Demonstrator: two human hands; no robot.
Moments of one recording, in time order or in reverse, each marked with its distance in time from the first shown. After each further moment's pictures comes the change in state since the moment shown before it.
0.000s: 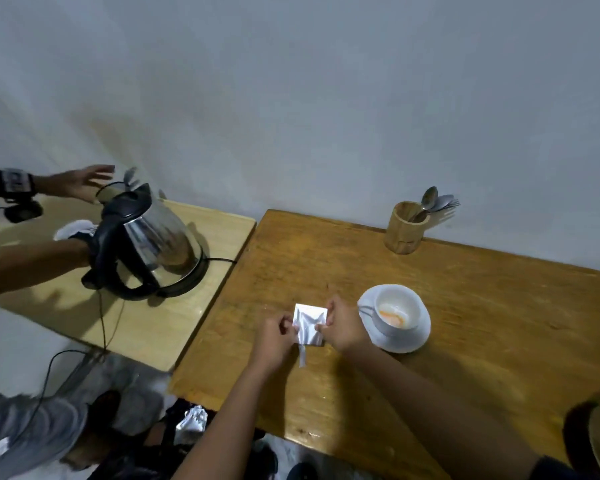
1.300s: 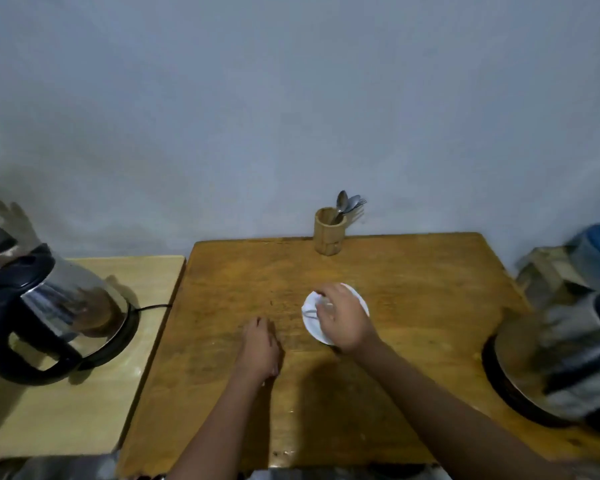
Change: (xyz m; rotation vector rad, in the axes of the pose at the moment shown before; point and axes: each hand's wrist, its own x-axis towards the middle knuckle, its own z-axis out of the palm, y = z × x) left_hand 0.016 0.027 0.036 0.582 -0.108 0.276; right_hand -0.055 0.014 -0.075 -0.012 0.438 -0.225
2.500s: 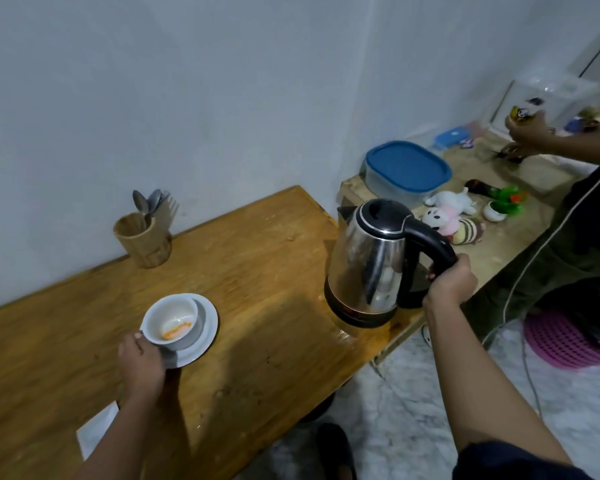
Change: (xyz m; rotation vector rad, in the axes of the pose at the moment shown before) left_hand 0.030 0.078 0.060 -0.477 0.090 -0.108; right_hand -0.164 0.165 -0.245 0.738 1.574 1.069
